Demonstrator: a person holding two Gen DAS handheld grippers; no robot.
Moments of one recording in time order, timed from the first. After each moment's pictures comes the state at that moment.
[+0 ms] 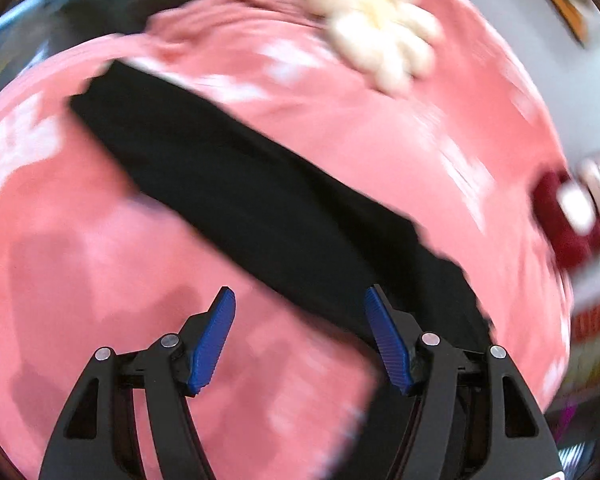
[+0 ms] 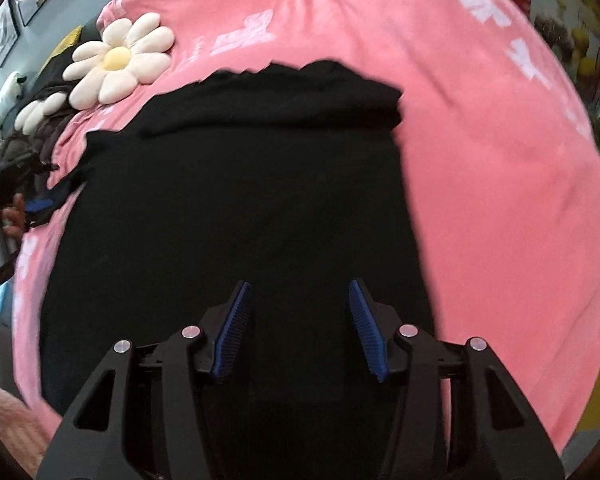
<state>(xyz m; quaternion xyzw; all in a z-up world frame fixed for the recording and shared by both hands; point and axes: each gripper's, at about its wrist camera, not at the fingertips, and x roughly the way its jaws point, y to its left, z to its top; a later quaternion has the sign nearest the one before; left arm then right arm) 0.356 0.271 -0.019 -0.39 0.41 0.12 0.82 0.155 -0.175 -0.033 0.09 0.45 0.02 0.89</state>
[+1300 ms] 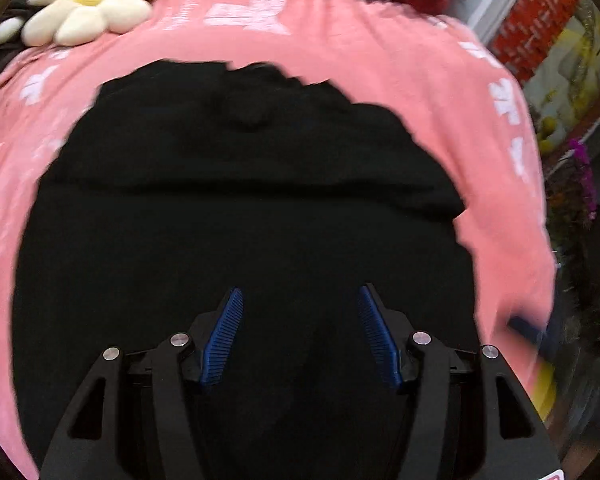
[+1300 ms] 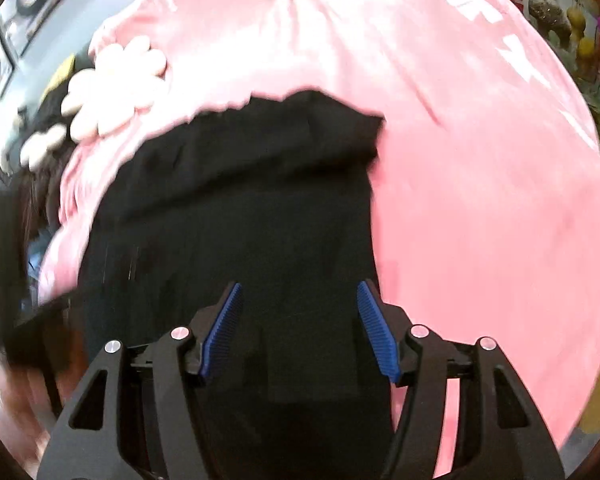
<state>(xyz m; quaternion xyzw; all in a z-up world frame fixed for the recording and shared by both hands) 0.268 -0.062 0.013 -0.08 0.50 -0.13 0.85 0.201 -0.229 0.007 0.13 0.44 0.03 0.89</state>
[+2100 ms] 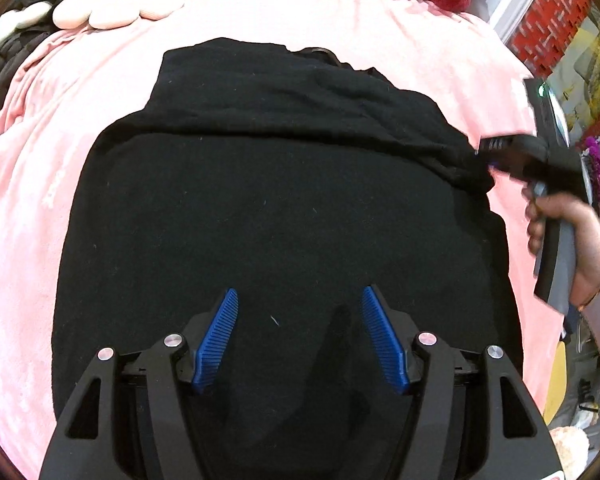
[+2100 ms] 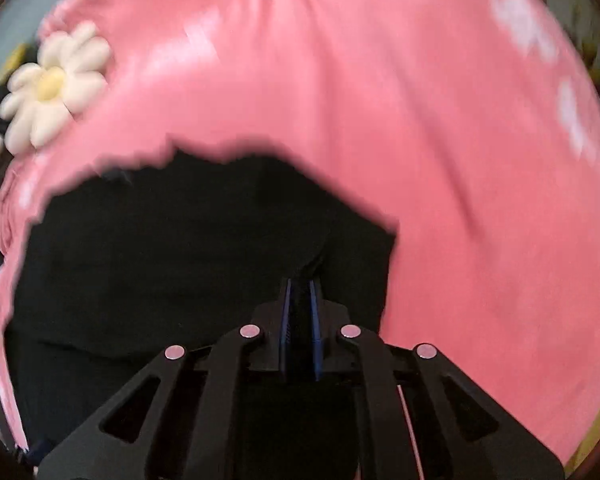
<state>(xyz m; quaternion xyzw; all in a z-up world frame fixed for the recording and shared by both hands) 0.235 -0.011 0.005 -0.08 0.51 -0.11 0.85 0.369 -0.242 -0.023 0.08 0.48 -0.04 0.87</state>
